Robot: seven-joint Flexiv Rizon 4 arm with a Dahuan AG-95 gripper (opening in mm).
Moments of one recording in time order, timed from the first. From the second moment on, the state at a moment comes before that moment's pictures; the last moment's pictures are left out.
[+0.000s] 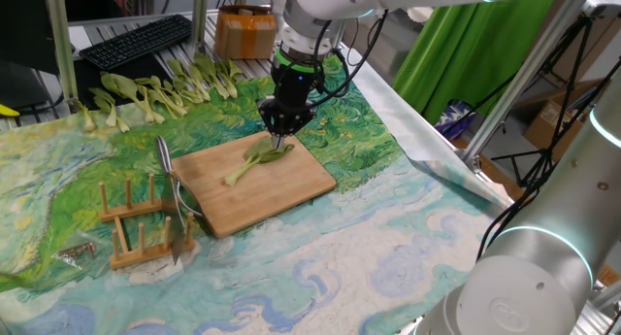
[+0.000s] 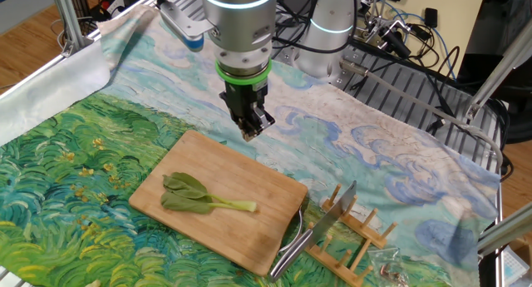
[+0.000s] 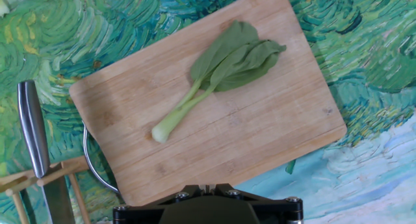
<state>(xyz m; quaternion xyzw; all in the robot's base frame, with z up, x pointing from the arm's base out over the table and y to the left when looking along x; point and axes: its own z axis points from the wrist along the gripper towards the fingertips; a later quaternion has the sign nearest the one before) 0.499 0.028 0.167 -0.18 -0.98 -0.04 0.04</state>
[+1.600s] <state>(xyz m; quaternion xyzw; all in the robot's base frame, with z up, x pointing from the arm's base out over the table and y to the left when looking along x) 0.496 0.072 0.153 -0.22 -0.97 -0.04 0.03</state>
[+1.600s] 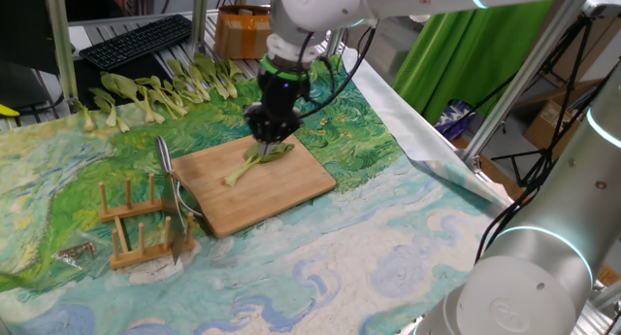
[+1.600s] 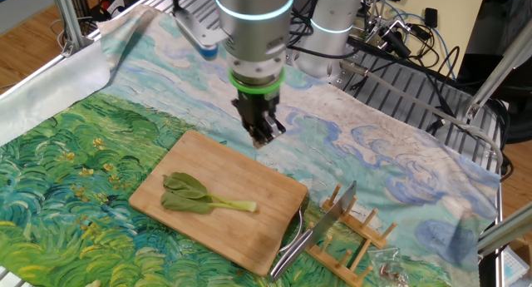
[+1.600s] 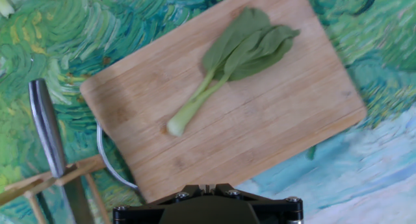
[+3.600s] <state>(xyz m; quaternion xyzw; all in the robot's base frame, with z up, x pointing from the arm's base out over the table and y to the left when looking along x) 0.516 0.139 0.108 -0.27 -0.96 -0.04 0.03</state>
